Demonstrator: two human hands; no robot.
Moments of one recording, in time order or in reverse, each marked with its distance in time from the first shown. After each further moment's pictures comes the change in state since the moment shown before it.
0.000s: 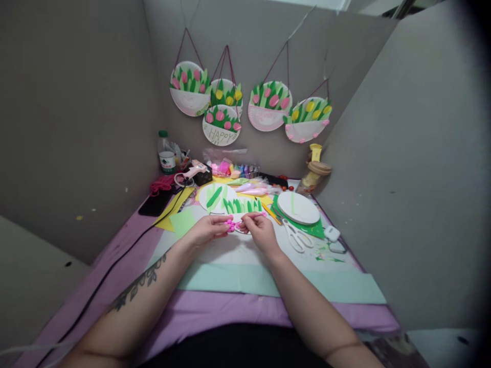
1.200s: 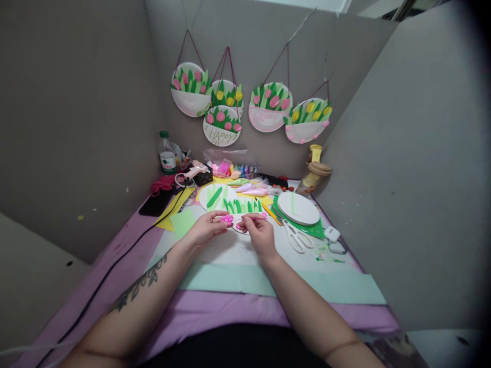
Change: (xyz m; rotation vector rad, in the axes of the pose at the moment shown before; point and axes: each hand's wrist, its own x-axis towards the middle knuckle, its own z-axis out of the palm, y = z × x) left_hand 0.000 0.002 0.004 -0.094 0.142 0.088; right_hand -0.008 0.000 0.009 0.017 0.094 -0.128
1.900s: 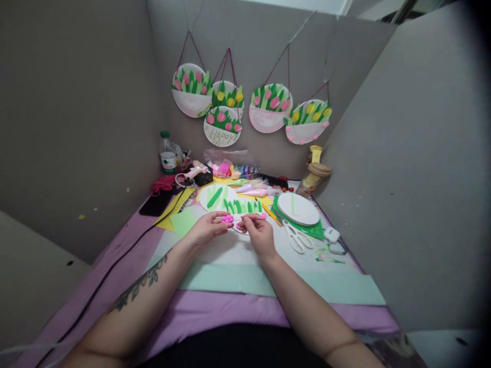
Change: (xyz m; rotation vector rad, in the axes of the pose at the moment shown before) left_hand 0.000 -0.002 -0.001 0.043 0.000 0.004; right_hand 0.000 0.001 0.001 0.016 0.002 0.016
